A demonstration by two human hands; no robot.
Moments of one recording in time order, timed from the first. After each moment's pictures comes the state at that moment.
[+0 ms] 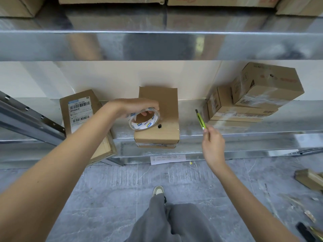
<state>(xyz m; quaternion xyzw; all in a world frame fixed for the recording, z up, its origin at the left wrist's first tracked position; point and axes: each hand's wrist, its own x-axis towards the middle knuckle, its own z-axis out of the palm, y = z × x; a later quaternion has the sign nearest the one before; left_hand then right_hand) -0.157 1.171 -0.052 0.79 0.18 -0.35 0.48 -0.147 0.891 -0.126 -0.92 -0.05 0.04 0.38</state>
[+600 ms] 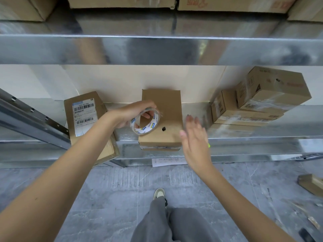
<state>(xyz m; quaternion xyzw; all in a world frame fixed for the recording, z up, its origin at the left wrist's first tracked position) -0.176 1.175 -0.057 0.73 0.25 -0.25 0.59 -0.165 0.933 -0.132 -0.93 -0.25 0.05 0.28</state>
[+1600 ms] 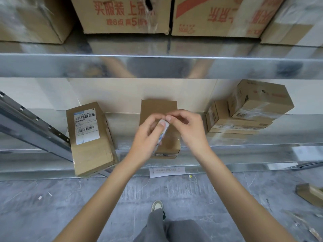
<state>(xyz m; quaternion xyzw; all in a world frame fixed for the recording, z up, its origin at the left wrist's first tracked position) -0.235 1.080 -0.030 0.70 0.17 0.12 0.69 -0.150 0.972 -0.022 -0.75 -0.19 0.14 0.62</state>
